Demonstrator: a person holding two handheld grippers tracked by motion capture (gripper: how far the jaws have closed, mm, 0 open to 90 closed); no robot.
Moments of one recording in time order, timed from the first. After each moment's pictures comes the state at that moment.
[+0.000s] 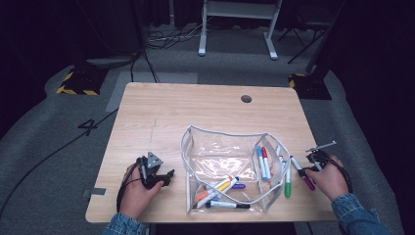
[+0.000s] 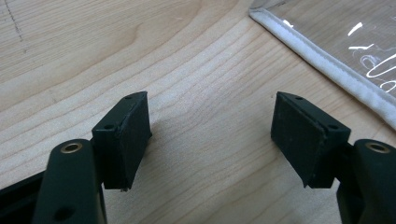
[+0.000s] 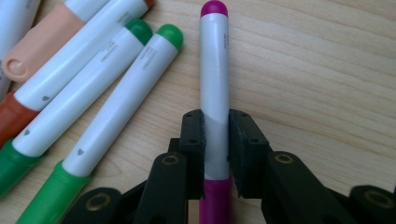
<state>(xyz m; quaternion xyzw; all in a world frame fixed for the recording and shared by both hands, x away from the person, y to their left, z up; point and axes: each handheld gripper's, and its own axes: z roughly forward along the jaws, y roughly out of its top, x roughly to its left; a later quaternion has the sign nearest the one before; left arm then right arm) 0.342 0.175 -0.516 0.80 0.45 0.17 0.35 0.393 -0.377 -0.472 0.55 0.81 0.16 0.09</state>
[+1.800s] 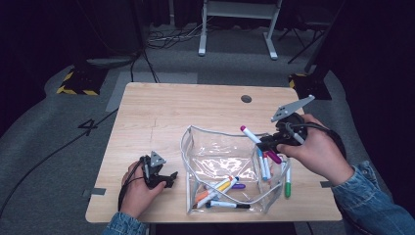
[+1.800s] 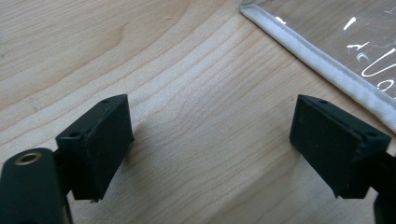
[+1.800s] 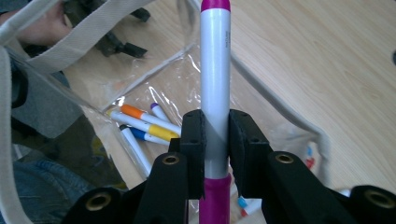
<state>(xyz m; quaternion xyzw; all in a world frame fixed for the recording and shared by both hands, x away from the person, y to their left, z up) 0.347 0.169 -0.516 0.82 0.44 0.16 0.34 0.361 -0.206 -0.268 0.27 0.92 0.28 0.06</state>
